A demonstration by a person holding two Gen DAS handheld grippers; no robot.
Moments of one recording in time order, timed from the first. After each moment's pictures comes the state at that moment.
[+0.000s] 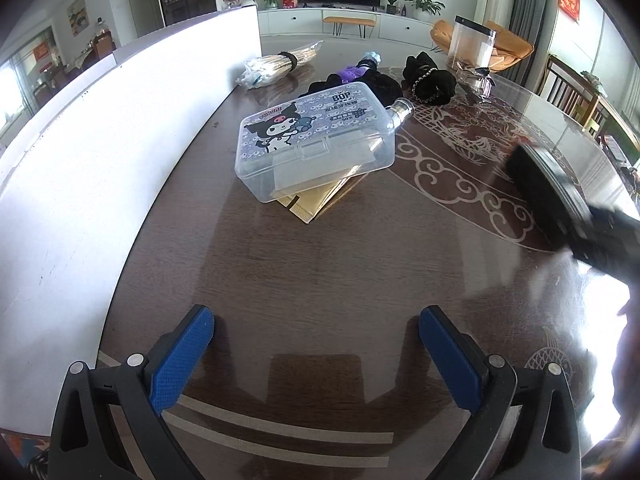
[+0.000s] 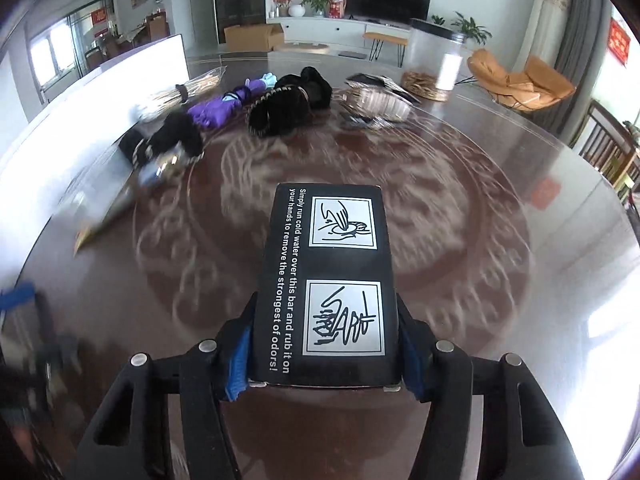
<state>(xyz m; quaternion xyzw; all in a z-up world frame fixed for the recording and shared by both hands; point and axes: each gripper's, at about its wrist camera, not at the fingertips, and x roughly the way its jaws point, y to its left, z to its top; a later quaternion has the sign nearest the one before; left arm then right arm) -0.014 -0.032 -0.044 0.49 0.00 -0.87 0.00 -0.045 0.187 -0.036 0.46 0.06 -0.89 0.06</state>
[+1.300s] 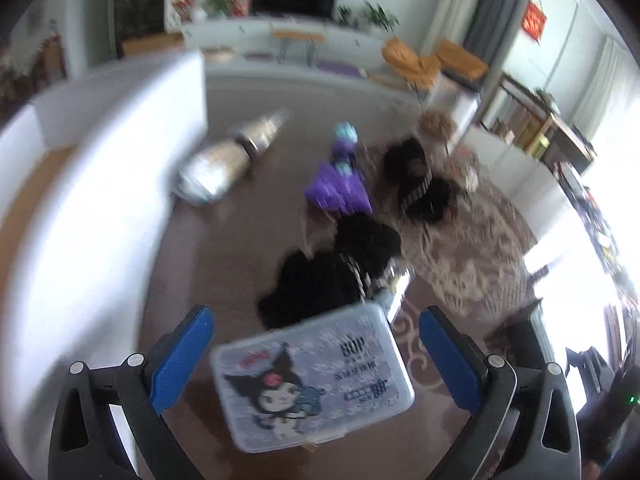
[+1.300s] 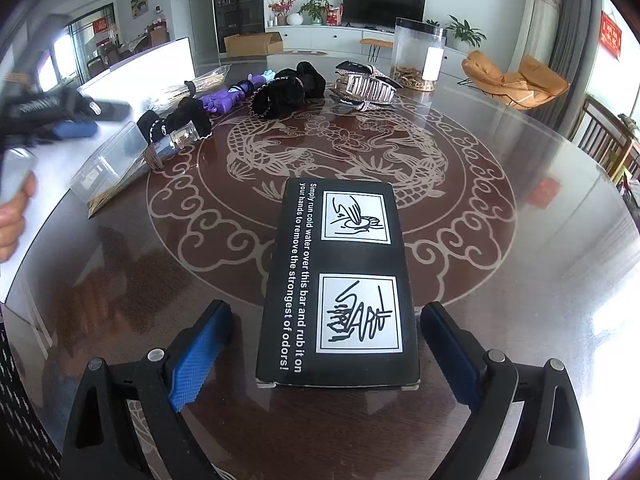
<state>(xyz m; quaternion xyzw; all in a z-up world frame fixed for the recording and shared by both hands) -0.155 -0.051 -0.013 0.49 0.04 -0.86 -0.14 -0.015 0.195 -0.046 0.45 0.05 -0.89 0.06</state>
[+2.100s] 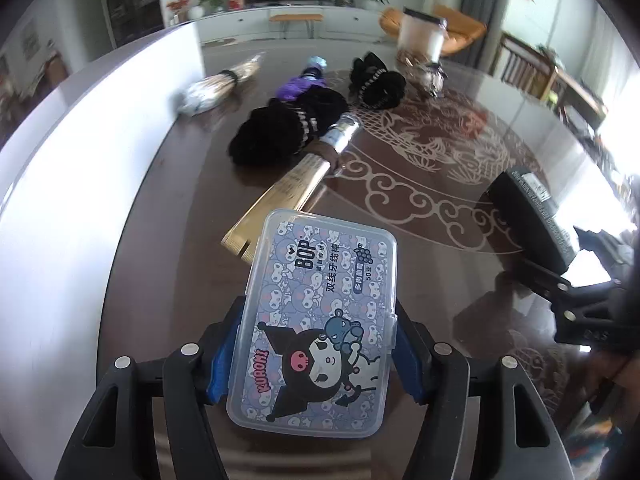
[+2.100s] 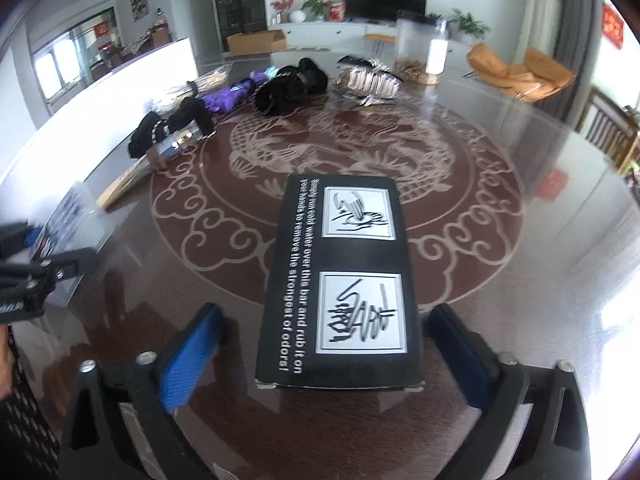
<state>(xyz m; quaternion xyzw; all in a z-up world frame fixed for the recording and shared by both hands) -0.032 -0.026 -0.030 0.49 -0.01 -0.87 -0.09 -0.021 0.198 -0.049 0.46 0.03 -0.88 0.07</state>
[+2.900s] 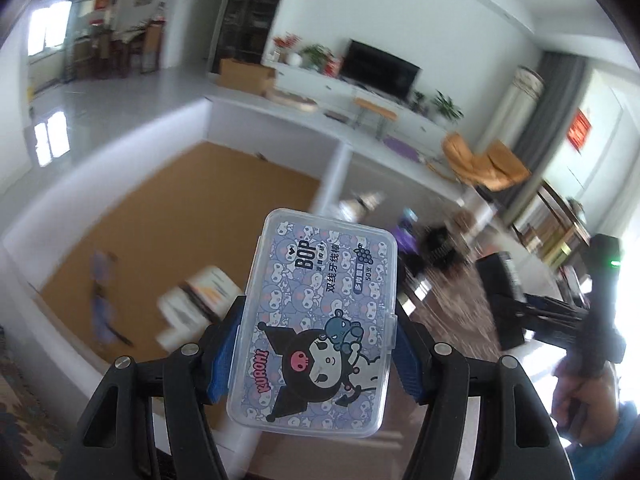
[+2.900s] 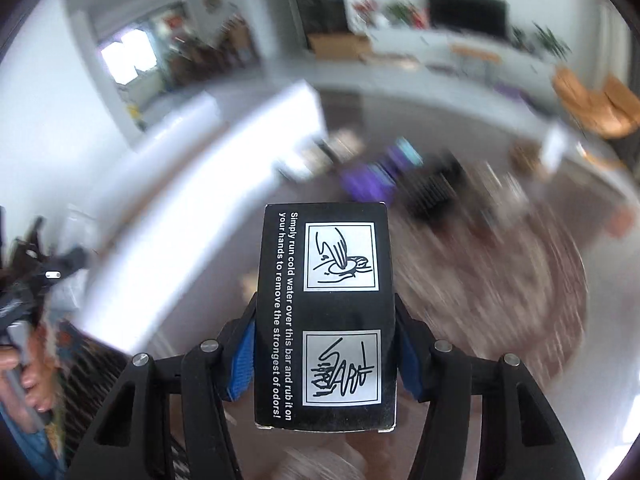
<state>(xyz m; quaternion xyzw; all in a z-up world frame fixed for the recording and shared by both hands) 0.030 -0.197 0.102 0.36 0.16 -0.92 0.02 -0.066 0.087 0.084 0.44 0.02 -0.87 0.24</state>
